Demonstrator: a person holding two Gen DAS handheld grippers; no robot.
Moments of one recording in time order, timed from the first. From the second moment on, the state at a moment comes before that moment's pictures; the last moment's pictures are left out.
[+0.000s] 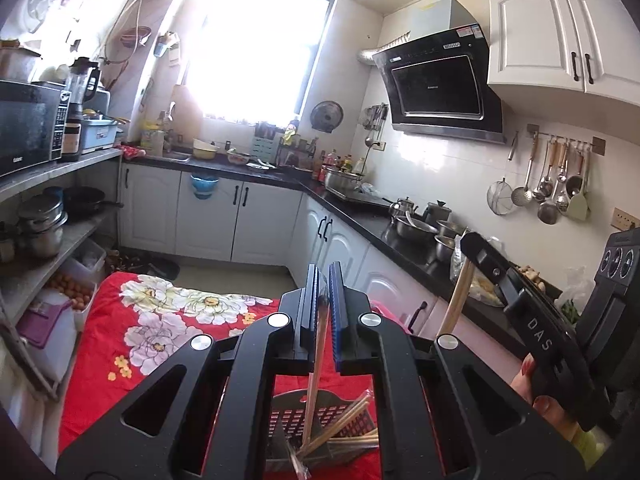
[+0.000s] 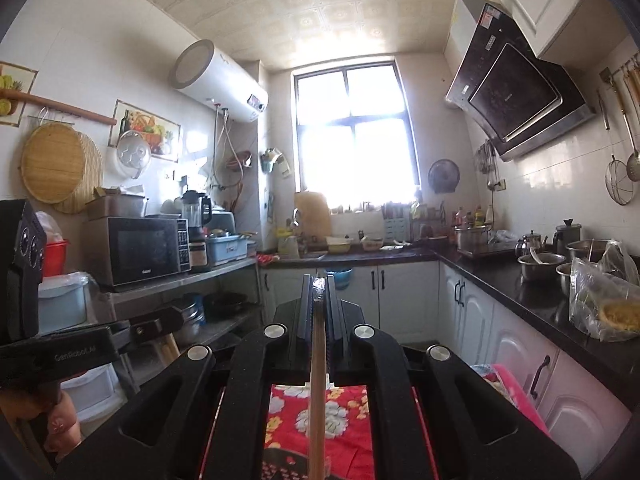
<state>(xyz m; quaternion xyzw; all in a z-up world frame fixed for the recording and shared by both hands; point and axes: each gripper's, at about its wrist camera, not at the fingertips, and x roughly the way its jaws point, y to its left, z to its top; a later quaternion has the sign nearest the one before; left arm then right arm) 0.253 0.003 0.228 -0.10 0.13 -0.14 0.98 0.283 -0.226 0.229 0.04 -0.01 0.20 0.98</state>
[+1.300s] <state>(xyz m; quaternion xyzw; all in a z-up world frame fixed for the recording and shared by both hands) 0.277 -0.017 0.138 -0.08 0.19 -0.13 0.97 0.309 -0.245 0.143 0.04 0.08 0.19 0.98</state>
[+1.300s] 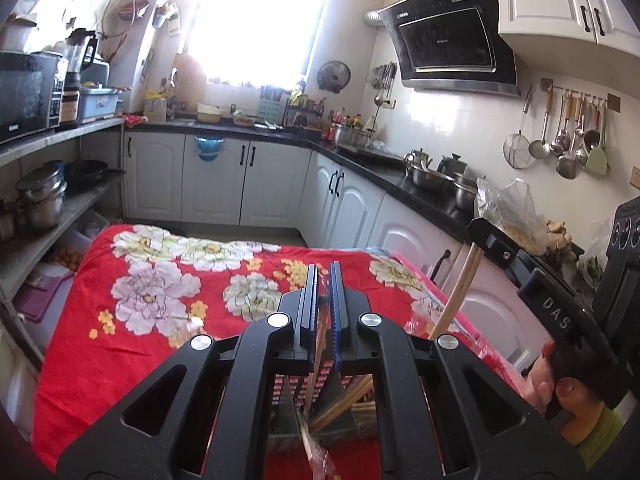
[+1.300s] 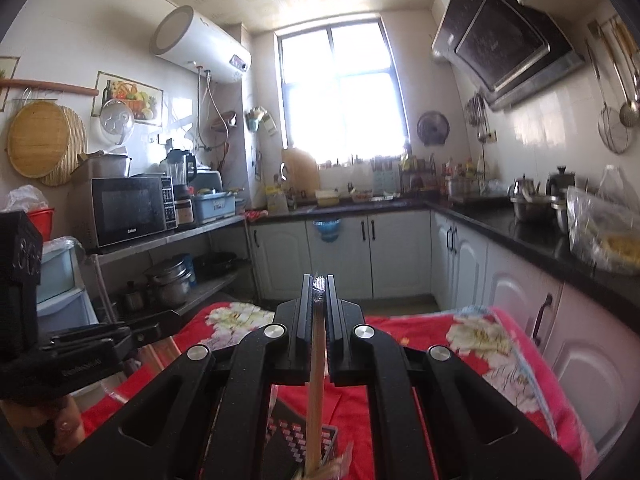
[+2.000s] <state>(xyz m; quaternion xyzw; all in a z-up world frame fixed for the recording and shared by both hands) 0.249 -0.013 0.125 -0.09 0.21 -0.15 0.96 0.287 -0.244 0.124 0.07 0.17 0.21 0.96</state>
